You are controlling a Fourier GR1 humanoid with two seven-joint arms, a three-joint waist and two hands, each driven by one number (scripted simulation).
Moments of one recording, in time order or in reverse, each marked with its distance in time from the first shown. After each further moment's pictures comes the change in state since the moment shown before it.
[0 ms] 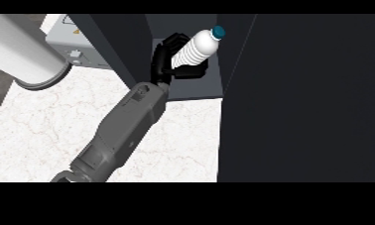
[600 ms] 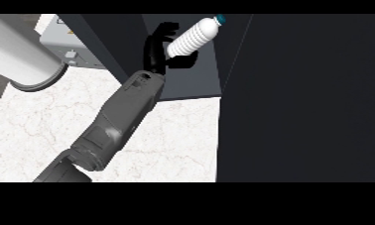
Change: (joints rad) left arm -0.176 0.009 -0.018 0.319 -0.108 0.273 -0.022; right arm -0.006 -0.003 -0.034 0.005 -0.014 0.033 -0.019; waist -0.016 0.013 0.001
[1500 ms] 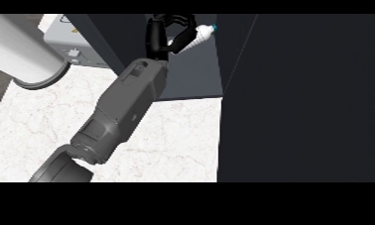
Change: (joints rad) left arm -0.047 -0.002 0.171 -0.082 0.126 -0.240 -0.269; right arm 0.001 0.007 -0.006 0.003 -0.014 0.049 -0.006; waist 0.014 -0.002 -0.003
